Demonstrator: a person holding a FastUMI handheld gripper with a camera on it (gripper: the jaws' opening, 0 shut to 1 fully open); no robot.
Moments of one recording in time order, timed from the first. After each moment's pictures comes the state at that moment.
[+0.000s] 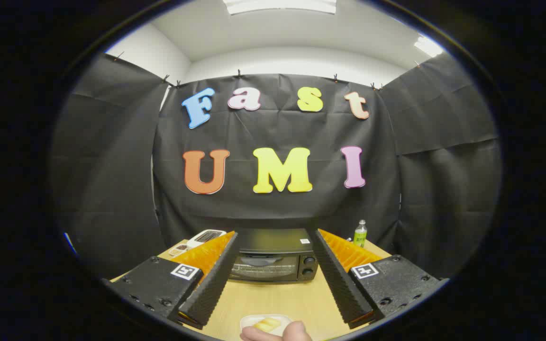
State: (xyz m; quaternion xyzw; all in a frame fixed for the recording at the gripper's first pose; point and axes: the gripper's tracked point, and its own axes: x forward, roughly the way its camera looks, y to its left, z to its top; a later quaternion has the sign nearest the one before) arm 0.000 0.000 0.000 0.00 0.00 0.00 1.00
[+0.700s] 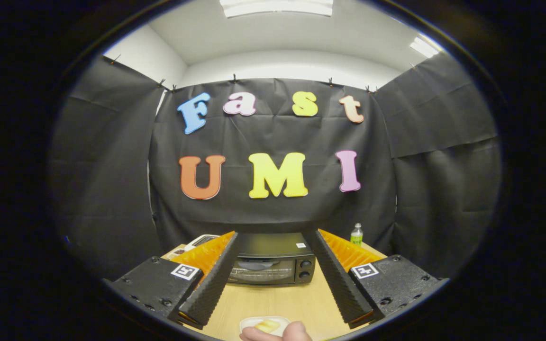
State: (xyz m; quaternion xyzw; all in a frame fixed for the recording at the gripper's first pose) arm -0.005 -0.009 0.015 0.00 -0.02 -0.02 1.00
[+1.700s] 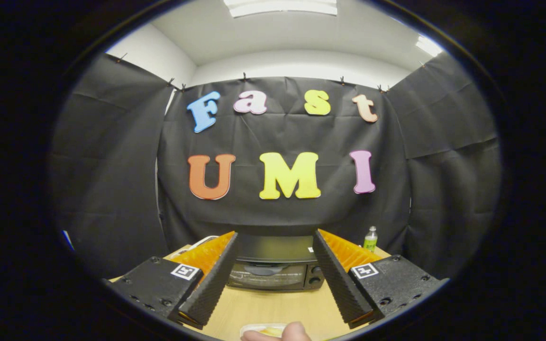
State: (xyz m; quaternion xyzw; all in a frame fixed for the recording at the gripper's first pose) arm 0.045 0.008 -0.001 -0.01 -0.03 0.03 1.00
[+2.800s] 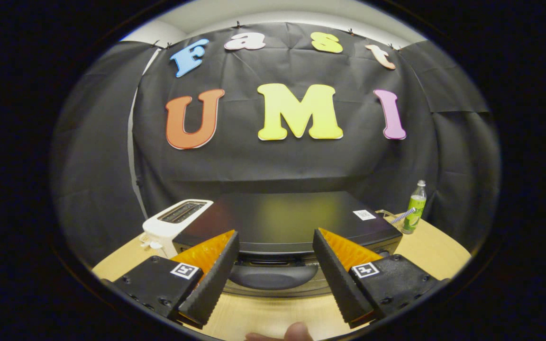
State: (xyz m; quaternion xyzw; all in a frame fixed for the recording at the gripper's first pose) arm 0.269 0.033 -0.167 0.00 0.10 0.01 0.99
